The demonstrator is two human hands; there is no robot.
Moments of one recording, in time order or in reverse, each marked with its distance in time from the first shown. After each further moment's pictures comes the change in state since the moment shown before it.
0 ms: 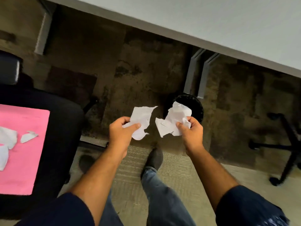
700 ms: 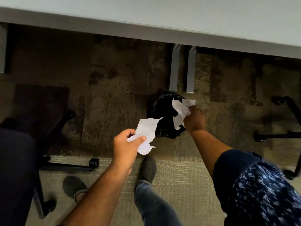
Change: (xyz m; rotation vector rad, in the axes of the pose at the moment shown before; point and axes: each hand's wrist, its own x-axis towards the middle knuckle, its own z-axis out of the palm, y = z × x) left_hand 0.026 -0.050 0.168 0.180 -0.096 -0.044; right_hand 0.220 0.081 -0.084 -0.532 0.090 0.026
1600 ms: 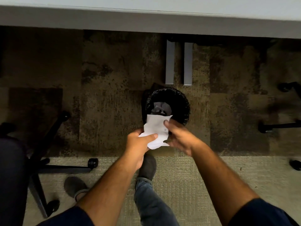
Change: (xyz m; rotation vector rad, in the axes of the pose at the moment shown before) left_hand 0.017 -0.007 0.078 -0.155 -0.154 -0.271; right_hand -0.053 0.026 0.001 0.852 -0.880 0.275
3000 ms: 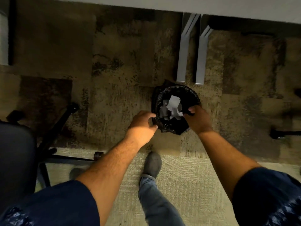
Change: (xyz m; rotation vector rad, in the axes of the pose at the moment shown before) left_hand 0.062 0.022 -0.034 1.022 -0.049 0.445; right_hand 0.066 -0.020 -0.039 -0.972 0.721 -0.219
